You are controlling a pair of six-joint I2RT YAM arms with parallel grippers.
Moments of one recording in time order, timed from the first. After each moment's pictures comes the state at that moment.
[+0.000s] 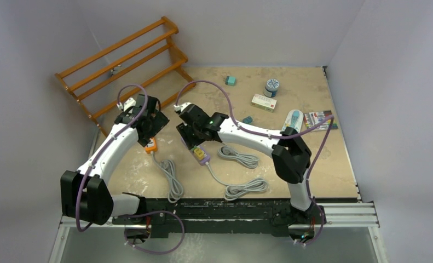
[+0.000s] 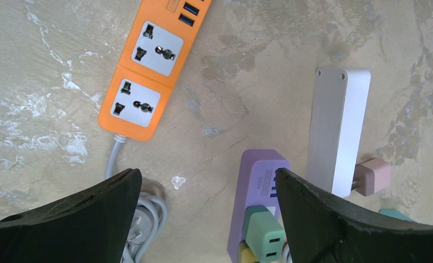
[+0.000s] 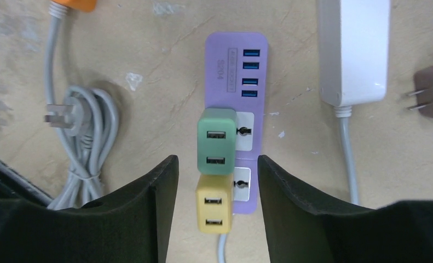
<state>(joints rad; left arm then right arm) -0.22 1.30 1.02 -0.76 -0.29 -1.02 0.99 1.96 1.64 -0.59 0.13 0.32</state>
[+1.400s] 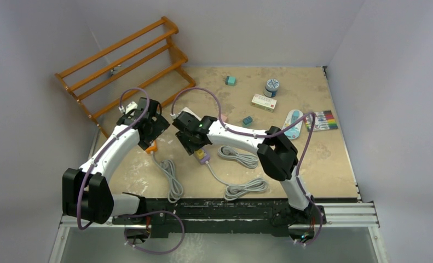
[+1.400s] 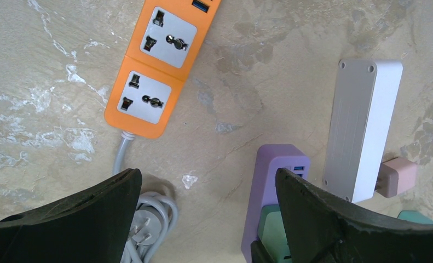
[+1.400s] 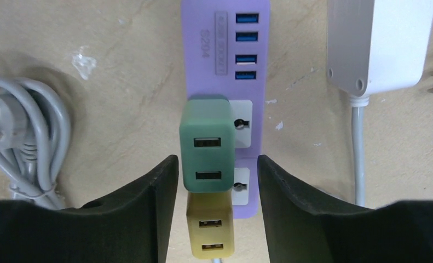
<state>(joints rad) -0.22 1.31 0.97 -0.74 -0.28 -1.01 1.02 2.11 1.74 -0.71 0.22 0.32</state>
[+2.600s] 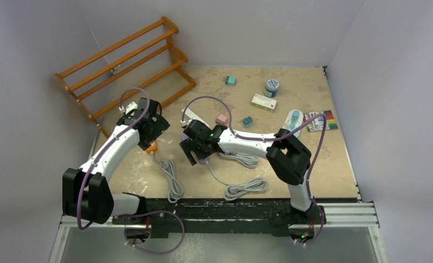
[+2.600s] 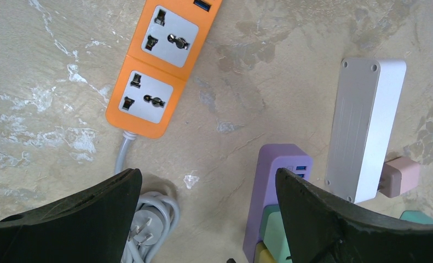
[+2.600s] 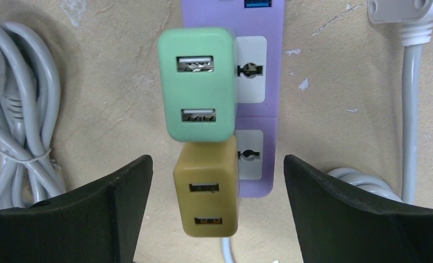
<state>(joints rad) -0.22 1.30 0.97 -0.74 -0.28 -1.01 1.02 1.97 1.44 -0.54 0.13 0.39</state>
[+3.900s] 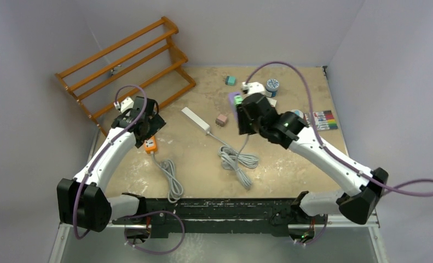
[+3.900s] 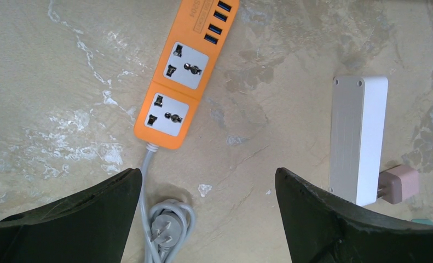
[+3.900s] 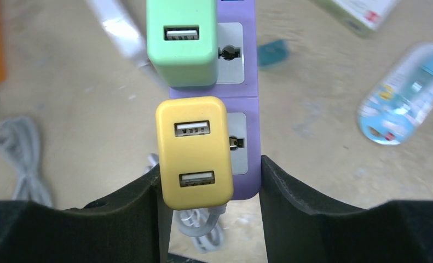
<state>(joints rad) -0.22 1.24 1.00 -0.78 -0.37 -0.94 0.85 1.32 1.36 -0.82 0.39 0.41</state>
